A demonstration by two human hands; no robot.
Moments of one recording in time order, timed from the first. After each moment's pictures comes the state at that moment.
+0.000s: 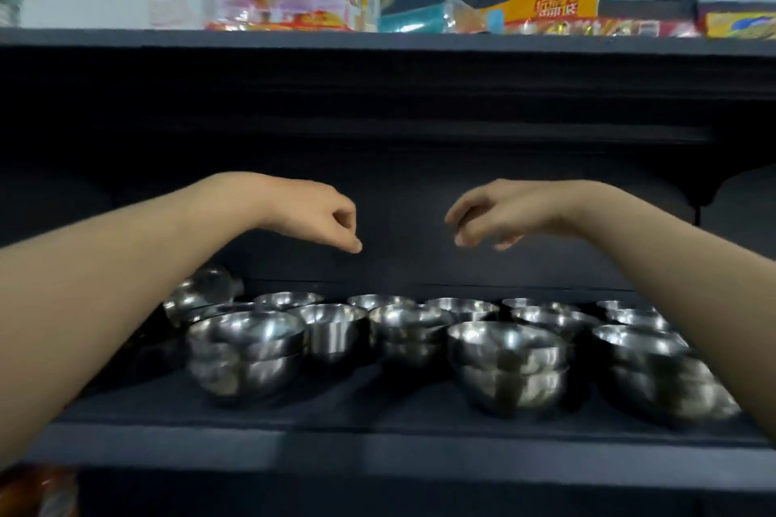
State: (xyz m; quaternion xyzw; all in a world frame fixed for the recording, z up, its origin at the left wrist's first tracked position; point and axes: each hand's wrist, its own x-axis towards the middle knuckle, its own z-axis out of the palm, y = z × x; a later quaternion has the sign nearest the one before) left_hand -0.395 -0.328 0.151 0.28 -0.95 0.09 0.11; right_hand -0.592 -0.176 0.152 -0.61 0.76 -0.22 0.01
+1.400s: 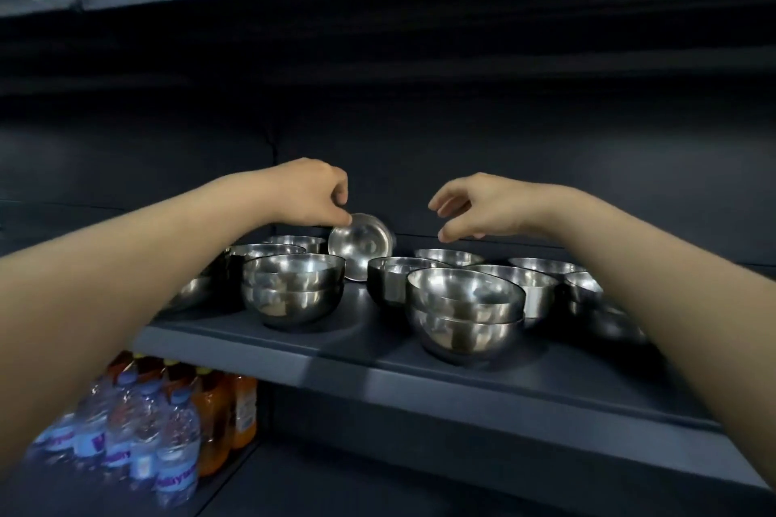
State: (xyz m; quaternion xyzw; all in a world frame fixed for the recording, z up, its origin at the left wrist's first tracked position) left_hand -0.221 -0.461 0.106 0.38 -0.90 0.12 0.18; right_hand -0.431 -0.358 0.105 -0.70 0.68 -0.22 0.02
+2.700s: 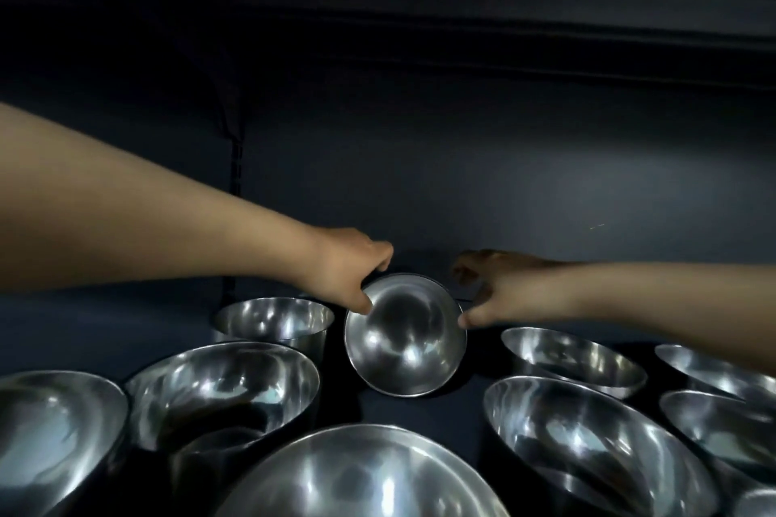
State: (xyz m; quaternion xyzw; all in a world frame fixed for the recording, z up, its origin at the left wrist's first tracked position) left_hand -0.285 -0.717 0.100 0.25 -0.96 0.13 0.02; right_hand -0.453 -0.606 0.089 -0.63 0.77 -0.05 -0.09
